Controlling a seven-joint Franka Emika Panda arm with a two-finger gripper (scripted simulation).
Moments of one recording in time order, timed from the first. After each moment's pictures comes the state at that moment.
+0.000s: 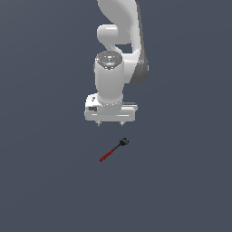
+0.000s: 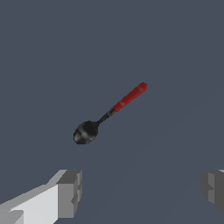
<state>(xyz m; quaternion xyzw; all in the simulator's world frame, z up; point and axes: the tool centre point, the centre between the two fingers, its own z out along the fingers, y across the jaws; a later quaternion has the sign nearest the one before) 0.003 -0.024 0.175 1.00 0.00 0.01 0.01</state>
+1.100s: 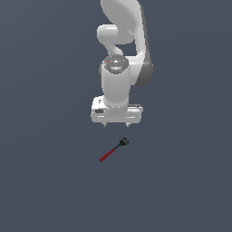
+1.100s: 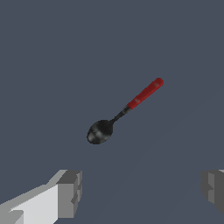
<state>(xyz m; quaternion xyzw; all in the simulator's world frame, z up) 0.003 0.001 0.166 1.00 -0.01 0.00 0.00</state>
